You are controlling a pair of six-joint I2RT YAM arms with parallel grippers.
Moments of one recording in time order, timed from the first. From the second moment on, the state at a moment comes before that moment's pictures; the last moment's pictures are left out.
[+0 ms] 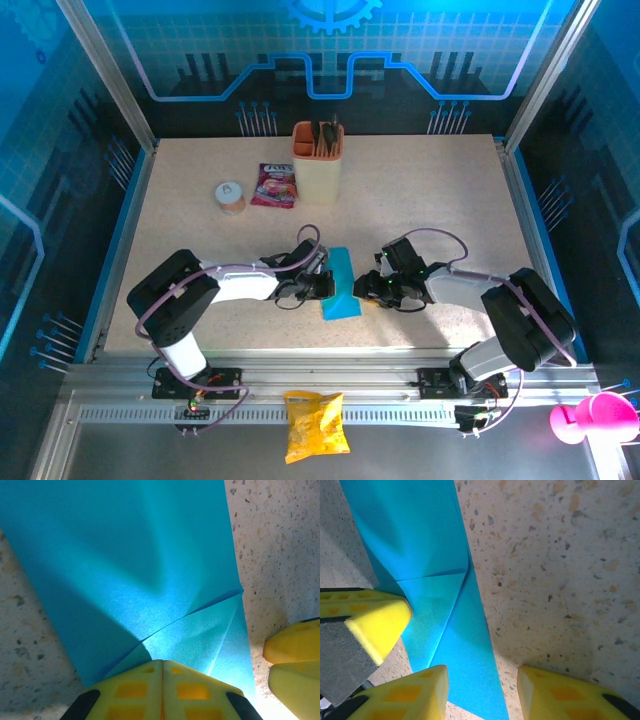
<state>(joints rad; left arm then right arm) -0.77 1.71 0.80 -0.06 0.19 -0.82 0.53 1.47 0.56 -0.13 -0.46 0.83</state>
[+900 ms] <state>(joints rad) -0.76 1.73 0.77 0.03 0.21 -0.82 0.60 1.62 0.75 -0.18 -0.43 0.84</state>
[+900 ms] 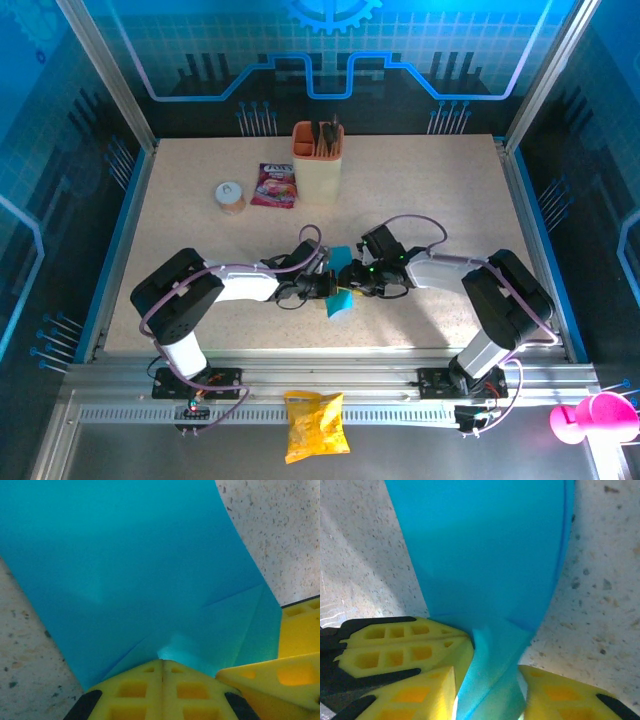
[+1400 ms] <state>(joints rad) -0.76 1.73 0.76 0.06 0.21 -0.81 0.51 1.66 0.75 -0.07 -0.44 0.75</state>
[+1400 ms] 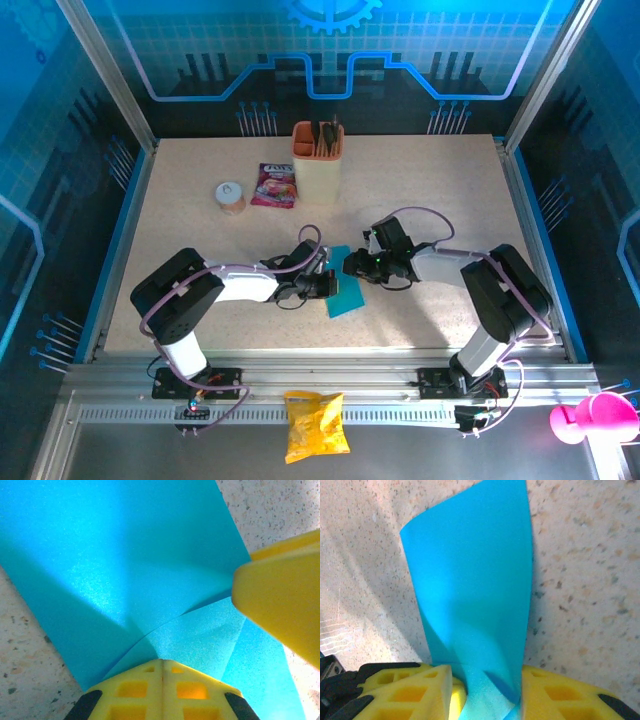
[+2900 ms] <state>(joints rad) -0.53 1.00 0.54 -0.30 0.06 -0.87 0.69 1.53 1.17 -1.01 0.58 0.65</state>
